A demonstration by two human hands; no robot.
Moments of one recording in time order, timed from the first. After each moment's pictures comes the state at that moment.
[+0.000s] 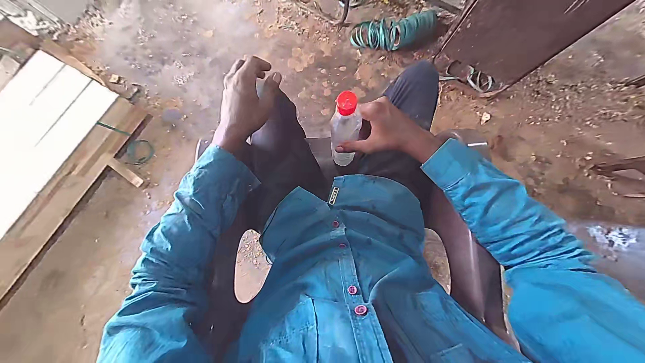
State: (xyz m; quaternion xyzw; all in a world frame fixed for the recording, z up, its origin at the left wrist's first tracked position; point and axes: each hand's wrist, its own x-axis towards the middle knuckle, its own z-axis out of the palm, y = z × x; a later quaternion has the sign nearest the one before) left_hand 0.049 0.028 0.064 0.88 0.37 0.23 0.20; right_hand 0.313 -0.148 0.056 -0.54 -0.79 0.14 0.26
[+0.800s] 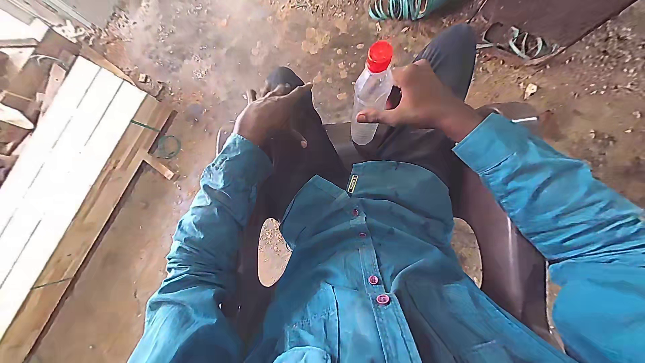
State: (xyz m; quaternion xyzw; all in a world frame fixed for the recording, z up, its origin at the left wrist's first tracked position) left_hand 0.051 0.004 0.066 0.92 0.36 -0.14 0.11; right_hand 0.313 -0.154 0.078 -0.64 -0.73 0.14 0.20
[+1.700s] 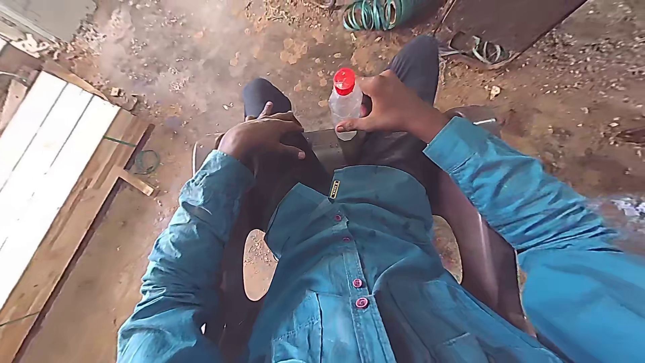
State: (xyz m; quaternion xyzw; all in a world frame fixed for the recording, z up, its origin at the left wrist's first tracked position) left_hand 0.058 0.006 0.048 0.93 0.23 -0.21 0.19; right_hand 0.322 -0.148 0.069 -0.63 -0.74 0.14 0.19
